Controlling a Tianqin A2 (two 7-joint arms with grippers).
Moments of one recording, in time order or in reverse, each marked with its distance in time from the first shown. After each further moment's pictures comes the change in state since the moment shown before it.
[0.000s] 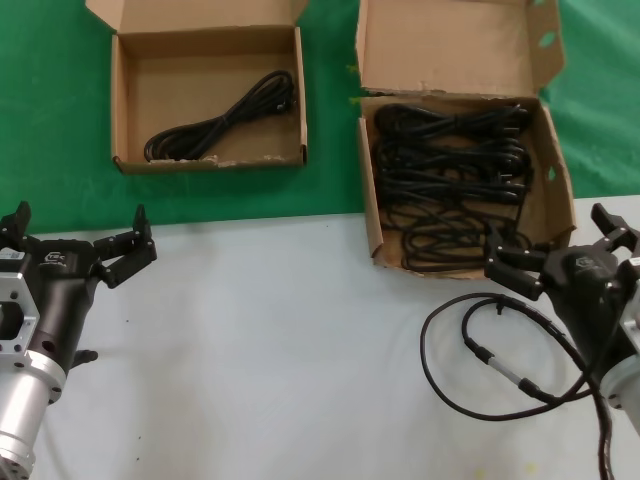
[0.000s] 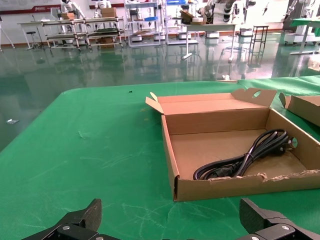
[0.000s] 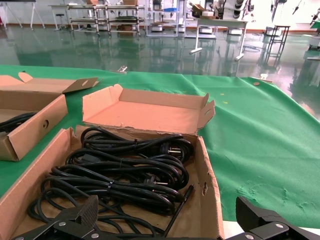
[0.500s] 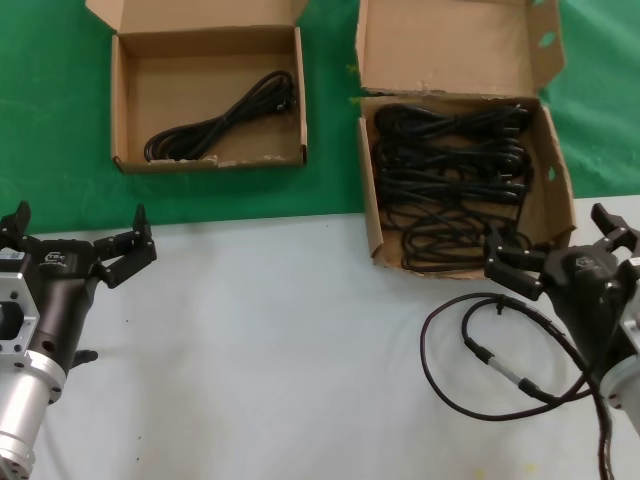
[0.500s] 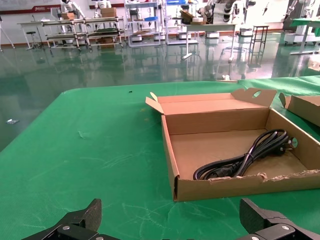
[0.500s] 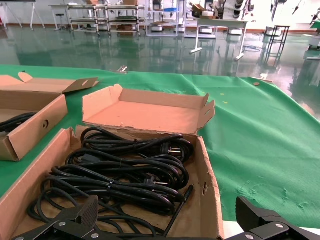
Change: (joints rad) left arm 0.000 0.000 0.000 0.000 0.000 0.000 0.000; right arm 0.000 0.000 0.000 0.000 0.000 0.000 0.000
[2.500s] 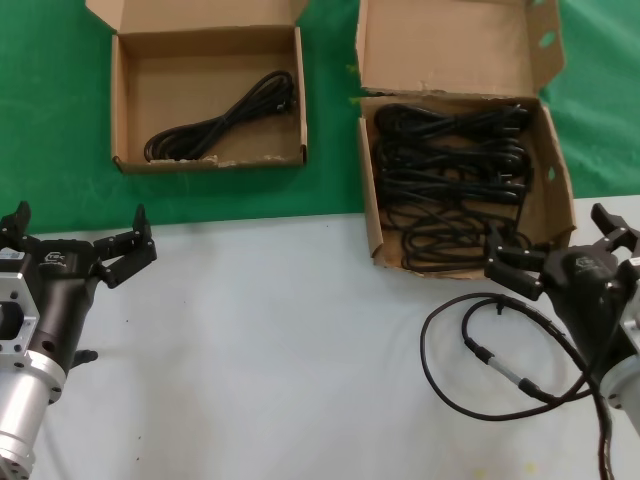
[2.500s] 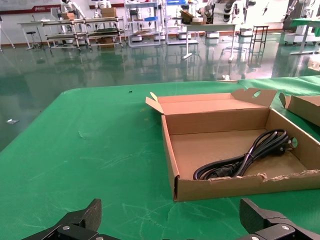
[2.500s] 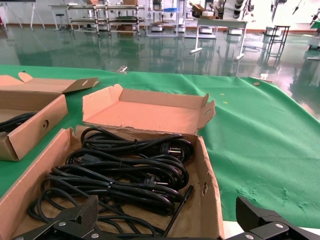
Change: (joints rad) left arm 0.000 0.000 0.000 0.000 0.000 0.000 0.000; right arm 0.000 0.000 0.000 0.000 0.000 0.000 0.000
